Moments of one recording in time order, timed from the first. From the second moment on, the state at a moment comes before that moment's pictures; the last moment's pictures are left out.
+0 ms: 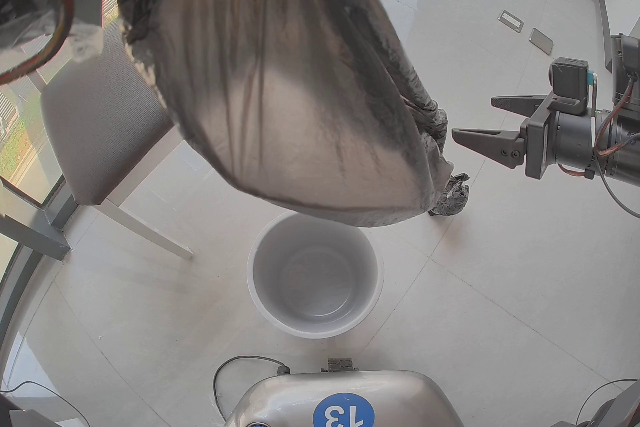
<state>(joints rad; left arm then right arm) -1.14 1.31 -1.48 0.12 0.25 -0.33 0.43 1.46 -1.07 -0.18 0.24 -0.16</state>
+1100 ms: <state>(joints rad) -1.19 1.31 -1.52 0.11 0.25 -0.35 0.51 1.57 -1.18 -0.19 0.23 -0.16</state>
